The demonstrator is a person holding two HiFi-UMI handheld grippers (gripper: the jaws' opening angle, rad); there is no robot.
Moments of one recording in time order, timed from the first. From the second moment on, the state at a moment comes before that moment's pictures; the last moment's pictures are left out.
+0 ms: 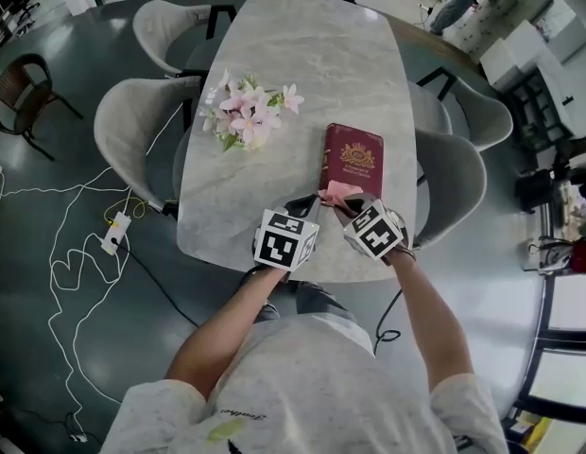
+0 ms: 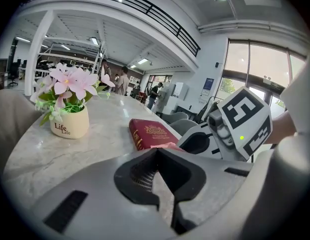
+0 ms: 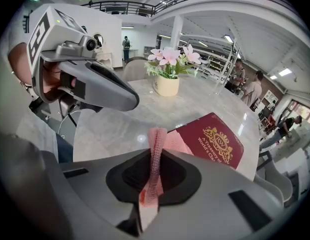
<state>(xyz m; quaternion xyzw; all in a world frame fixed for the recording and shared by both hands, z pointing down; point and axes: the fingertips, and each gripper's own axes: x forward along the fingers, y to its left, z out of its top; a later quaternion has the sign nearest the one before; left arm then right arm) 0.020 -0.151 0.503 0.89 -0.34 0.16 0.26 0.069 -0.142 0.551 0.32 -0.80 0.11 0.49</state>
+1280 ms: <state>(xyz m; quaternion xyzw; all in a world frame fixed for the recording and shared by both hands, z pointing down) 0.014 -0.185 0.517 0.86 -0.40 0.15 0.27 0.069 -0.222 0.470 0.20 -0.81 -0.07 0.54</state>
